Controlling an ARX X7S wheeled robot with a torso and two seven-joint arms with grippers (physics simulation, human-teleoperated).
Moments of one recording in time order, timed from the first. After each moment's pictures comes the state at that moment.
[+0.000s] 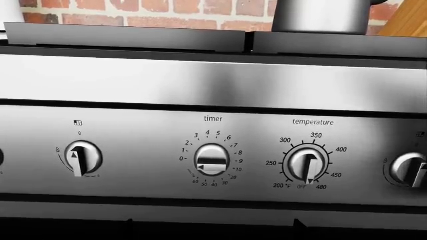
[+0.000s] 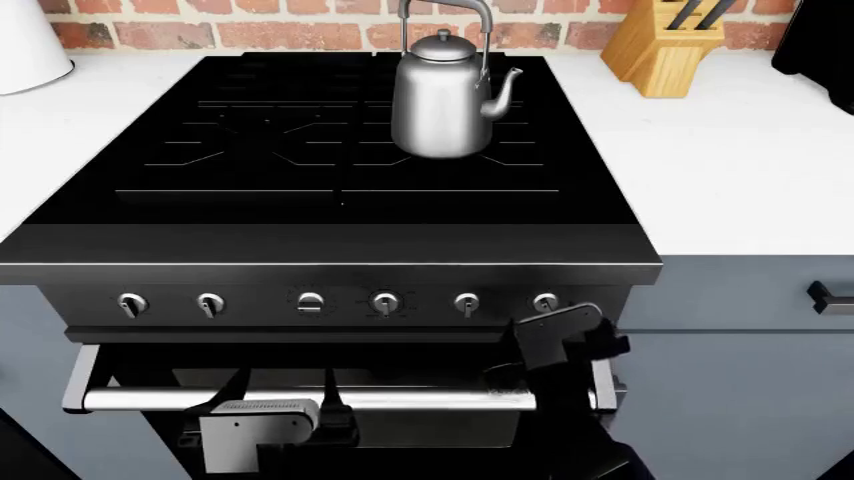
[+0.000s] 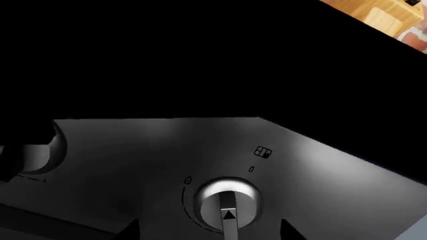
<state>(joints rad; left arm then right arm) -0.01 -0.25 0.29 0.04 -0.28 0.04 -0.30 0.53 0.16 -0.44 0.65 -0.01 0.05 0.31</state>
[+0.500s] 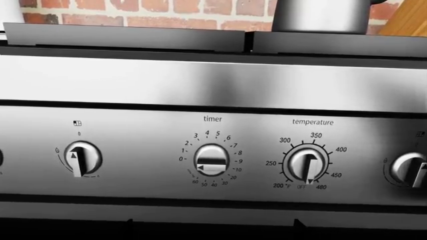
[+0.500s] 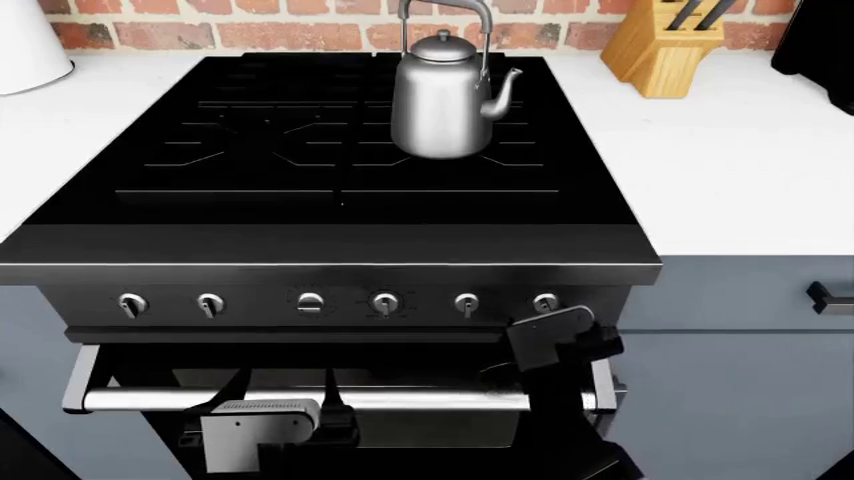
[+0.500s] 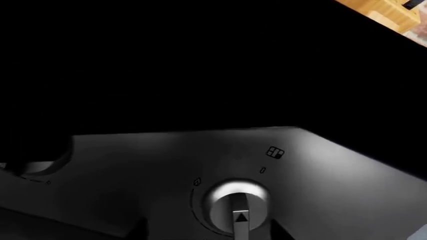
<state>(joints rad) -0.01 -0.26 0.30 0.03 -0.28 0.04 -0.31 0.57 0.13 -0.48 0.77 -0.01 -0.03 0.36</state>
